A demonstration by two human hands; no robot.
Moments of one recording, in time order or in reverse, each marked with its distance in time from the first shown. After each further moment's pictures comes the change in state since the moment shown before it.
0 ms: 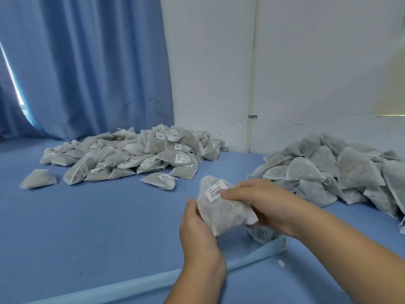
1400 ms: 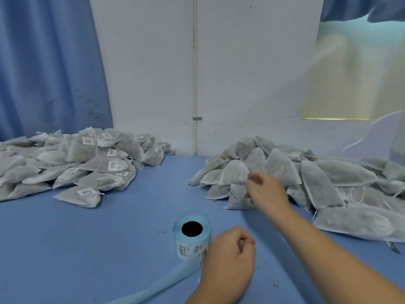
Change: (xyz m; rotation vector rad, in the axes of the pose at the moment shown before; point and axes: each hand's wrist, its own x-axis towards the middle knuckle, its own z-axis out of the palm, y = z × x) left_hand -0.029 -0.134 0.066 1.143 -0.778 0.427; right_hand 0.017 0.068 -0.169 -0.334 0.831 -0.137
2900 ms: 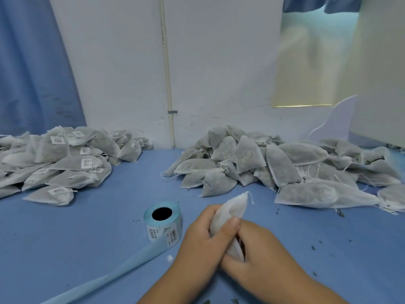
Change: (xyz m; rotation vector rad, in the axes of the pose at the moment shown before) left_hand -0.034 0.039 -0.006 -0.371 -0.107 0.049; right_hand -0.154 0.014 -0.058 -0.253 -0.287 -0.358
